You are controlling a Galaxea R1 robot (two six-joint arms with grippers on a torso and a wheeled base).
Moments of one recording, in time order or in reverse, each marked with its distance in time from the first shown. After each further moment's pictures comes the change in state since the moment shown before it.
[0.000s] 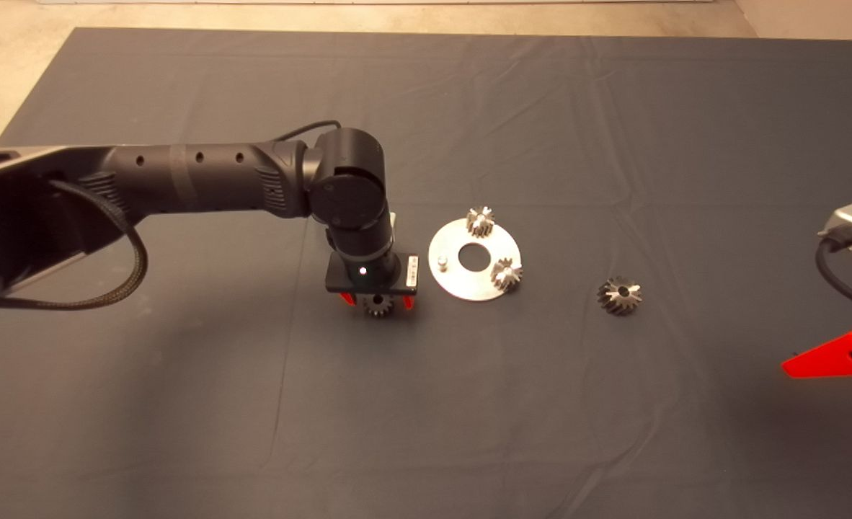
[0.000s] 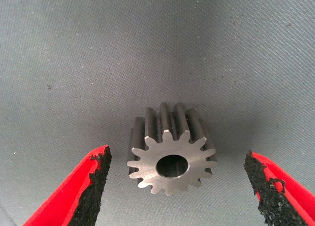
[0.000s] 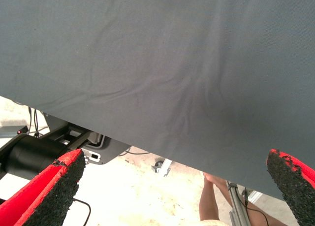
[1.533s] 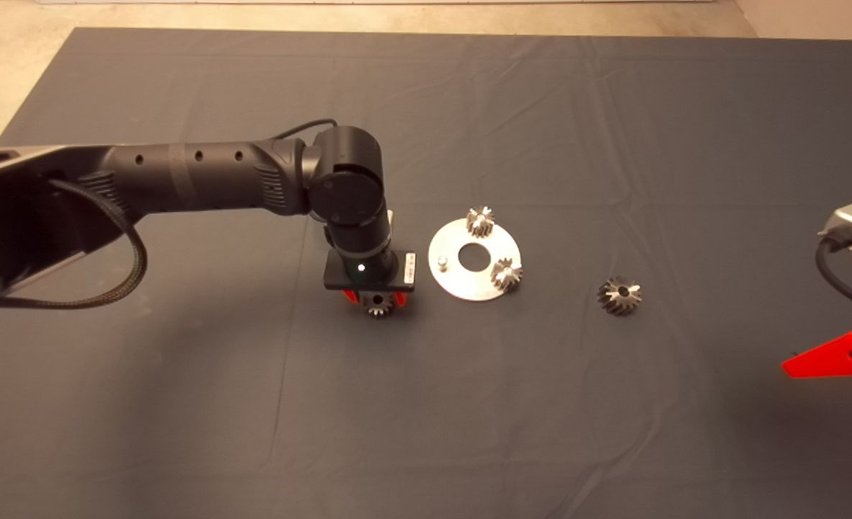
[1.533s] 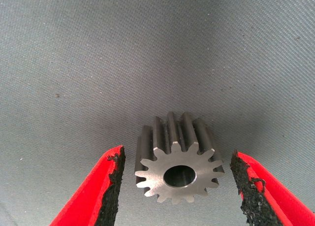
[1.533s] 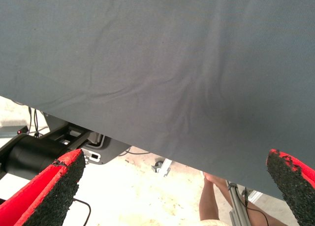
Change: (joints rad) left arm 0.000 0.000 -0.019 0.000 0.000 0.004; right arm 0.000 0.000 0.000 0.000 0.000 0.000
